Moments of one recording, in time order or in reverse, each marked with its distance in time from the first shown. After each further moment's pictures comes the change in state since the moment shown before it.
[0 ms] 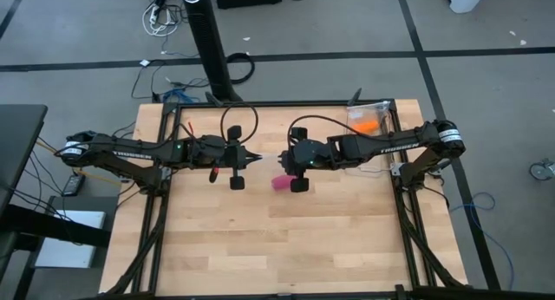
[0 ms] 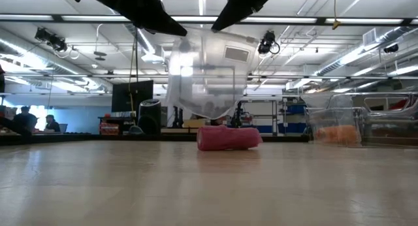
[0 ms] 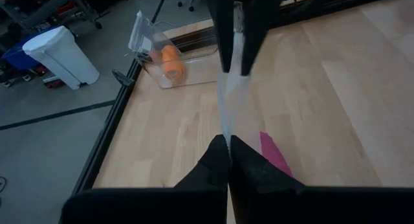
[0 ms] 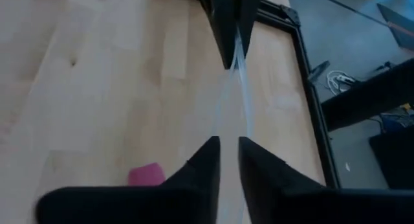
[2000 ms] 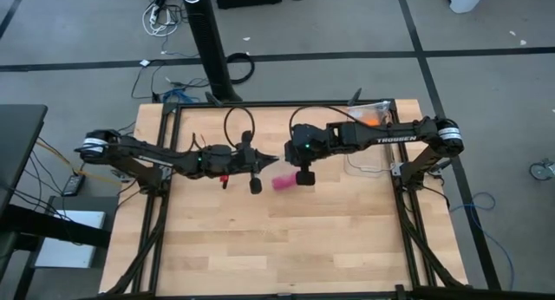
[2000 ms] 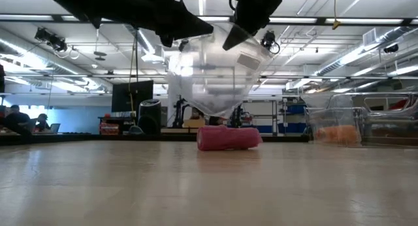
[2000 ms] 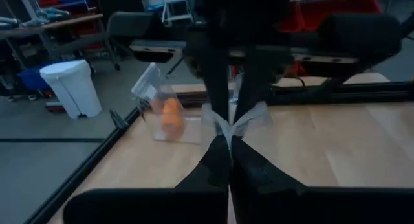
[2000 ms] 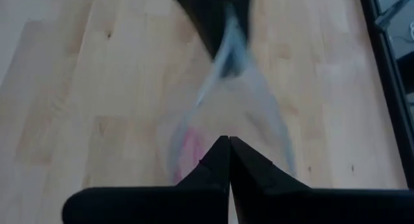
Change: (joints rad) left arm -0.033 0.218 -0.116 0.631 -0.045 -0.157; right arm -0.124 0.002 0.000 -0.142 -0.284 0.080
